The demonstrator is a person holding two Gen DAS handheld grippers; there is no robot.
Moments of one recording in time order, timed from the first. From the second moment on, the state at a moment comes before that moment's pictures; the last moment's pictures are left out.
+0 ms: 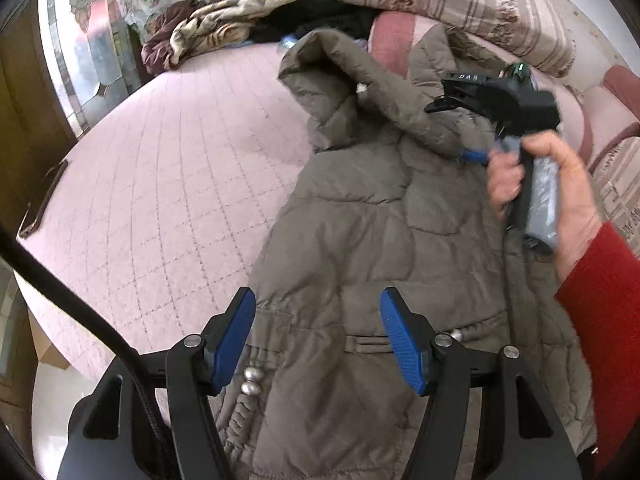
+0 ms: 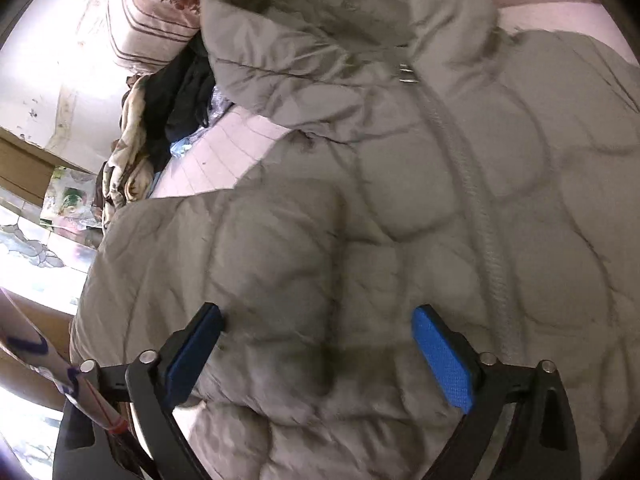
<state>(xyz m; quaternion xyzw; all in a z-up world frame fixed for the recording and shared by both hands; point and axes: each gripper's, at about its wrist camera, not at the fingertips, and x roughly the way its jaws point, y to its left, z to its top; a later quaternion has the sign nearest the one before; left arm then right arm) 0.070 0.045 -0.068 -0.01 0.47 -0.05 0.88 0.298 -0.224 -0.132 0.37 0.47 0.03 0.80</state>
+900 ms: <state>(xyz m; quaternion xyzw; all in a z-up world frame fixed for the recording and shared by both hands) 0.047 0.023 -0.061 0.01 0.47 -0.04 0.88 0.215 -0.398 -0.124 0.20 0.53 -0.23 0.79</state>
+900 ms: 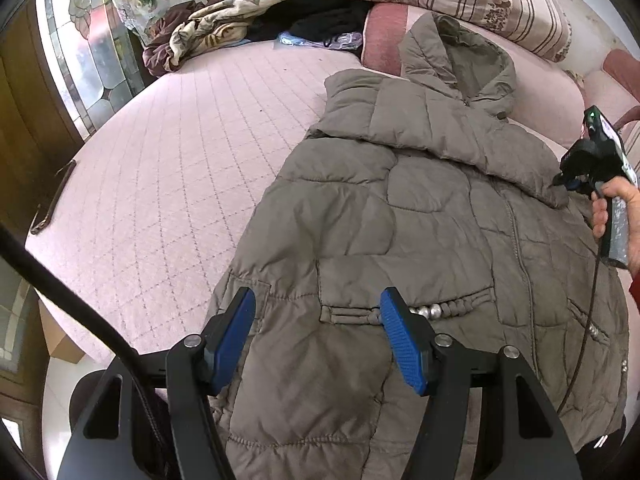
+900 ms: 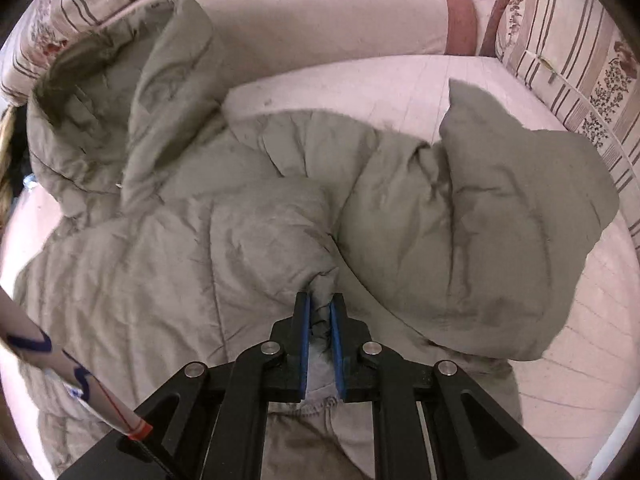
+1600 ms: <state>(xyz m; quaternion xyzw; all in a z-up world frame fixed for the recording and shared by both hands) 0.001 0.036 -0.020 -0.02 0.44 -0.01 0.90 0.116 -0.420 -0.061 0.18 0.44 -0.29 0.83</state>
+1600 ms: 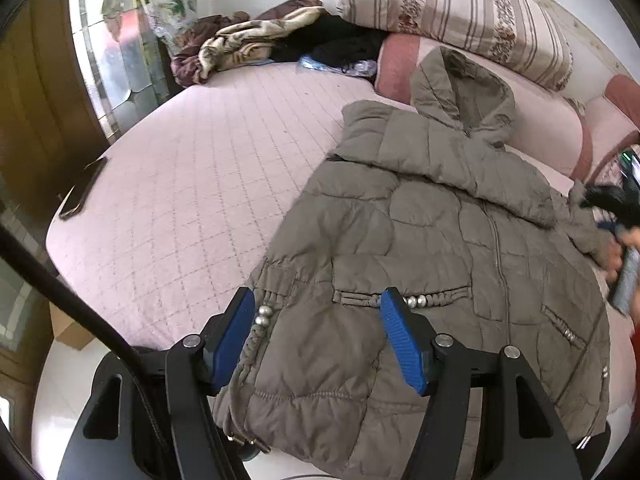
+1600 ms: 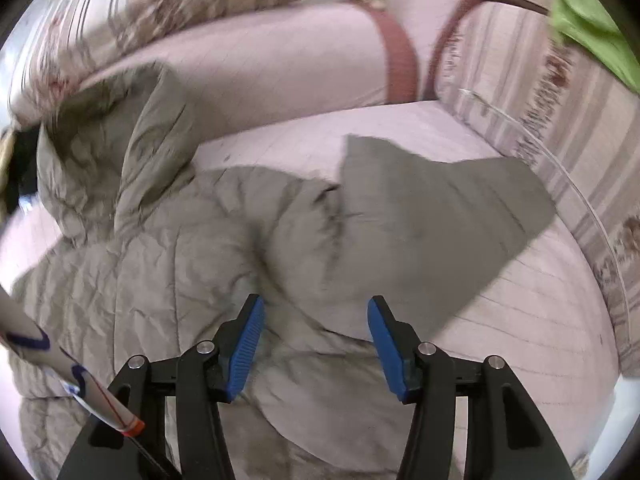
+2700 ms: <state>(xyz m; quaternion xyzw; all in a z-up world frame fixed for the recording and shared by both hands) 0.030 -0.078 -0.031 0.09 0.48 -0.07 0.87 -0.006 -0.721 -0.149 0.46 0.32 -0.38 0.73</state>
